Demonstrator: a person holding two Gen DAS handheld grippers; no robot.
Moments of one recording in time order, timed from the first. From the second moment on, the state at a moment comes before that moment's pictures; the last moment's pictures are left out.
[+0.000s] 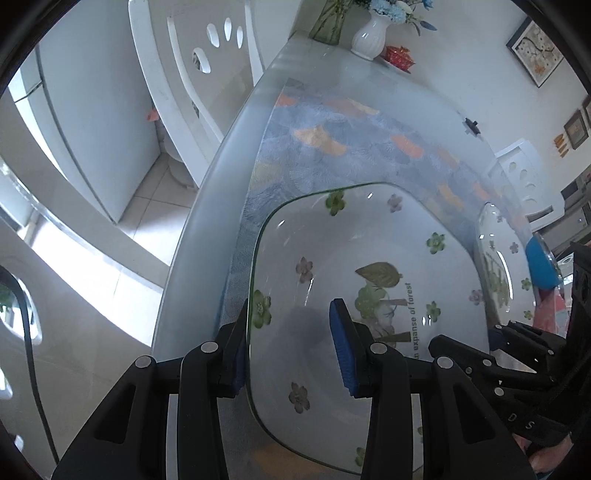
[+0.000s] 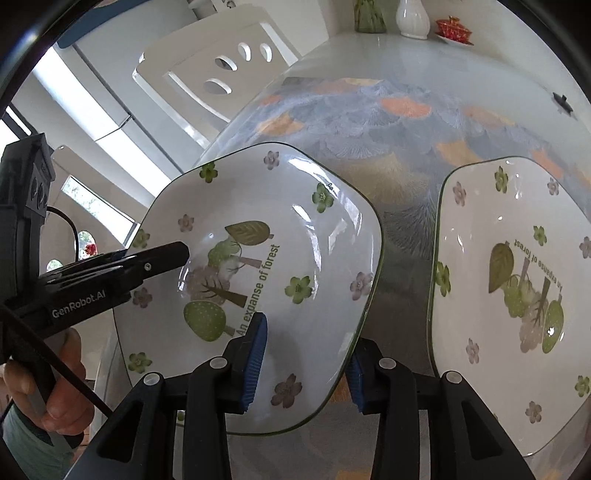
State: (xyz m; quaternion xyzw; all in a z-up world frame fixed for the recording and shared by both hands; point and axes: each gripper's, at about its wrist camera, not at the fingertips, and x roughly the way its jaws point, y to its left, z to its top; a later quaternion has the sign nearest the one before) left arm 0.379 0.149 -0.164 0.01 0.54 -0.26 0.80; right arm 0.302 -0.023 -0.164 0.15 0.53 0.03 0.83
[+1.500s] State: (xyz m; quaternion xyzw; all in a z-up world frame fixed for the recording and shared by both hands) left arm 0.106 0.180 -0.109 0.04 0.52 -0.33 0.79; right arm 0.020 0.014 -0.104 0.12 0.51 0.03 0.85
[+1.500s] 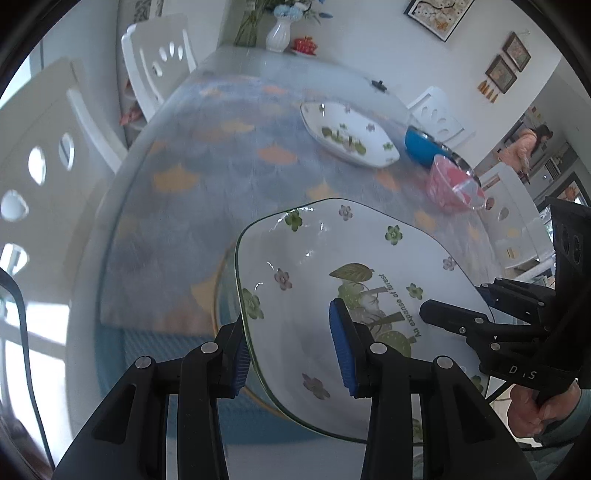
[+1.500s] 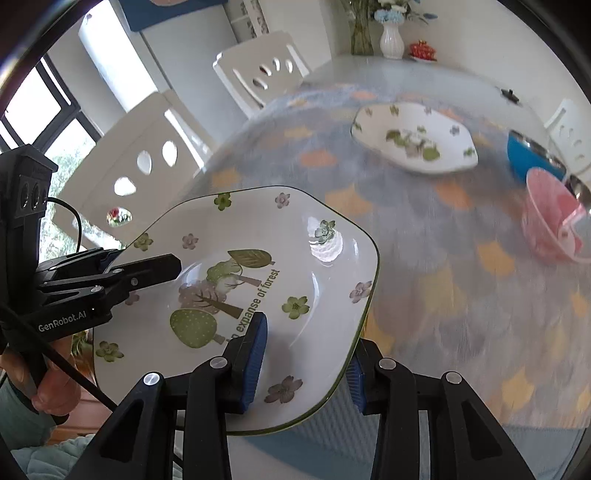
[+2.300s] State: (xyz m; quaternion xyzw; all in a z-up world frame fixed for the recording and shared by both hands) left arm 0.112 0.189 -0.141 0.04 0.54 -0.30 0.78; right arm 0.034 0.013 -0.138 0.14 0.54 -0.04 0.83
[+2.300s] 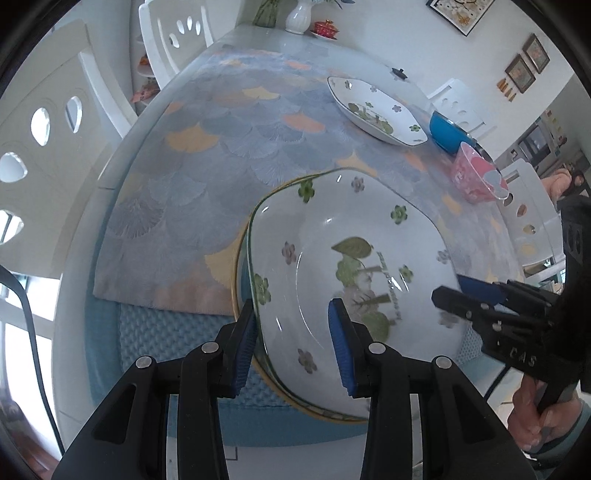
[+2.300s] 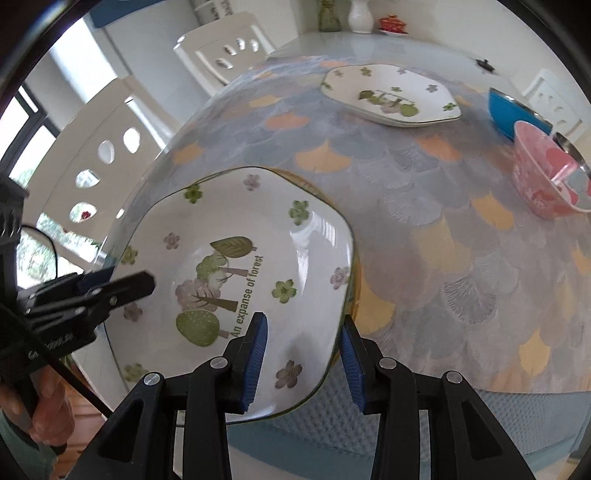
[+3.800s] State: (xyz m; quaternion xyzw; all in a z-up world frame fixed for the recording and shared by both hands) left arm 0.314 -0.004 -0.096 0.05 0.52 -0.39 0.76; right arm 0.150 -0.177 -0.123 0.34 0.45 -0.15 0.81
